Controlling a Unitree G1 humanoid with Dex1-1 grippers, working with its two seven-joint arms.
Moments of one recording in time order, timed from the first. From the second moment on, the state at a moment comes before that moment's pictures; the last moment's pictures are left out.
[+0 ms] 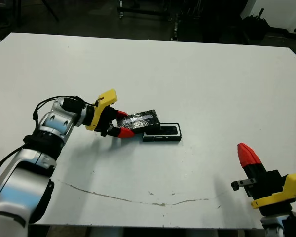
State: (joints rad) left arm -0.81 0.45 -0.30 0.78 -0.06 0.14 -1.32; right arm 0.48 -0.20 -0.16 -0.47 0.30 -0.04 0.33
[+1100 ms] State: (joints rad) left arm -0.80 0.41 -0.34 0.73 0.01 0.13 -1.33; right arm 0.48 -0.20 -0.16 -0.47 0.30 -0.04 0.33
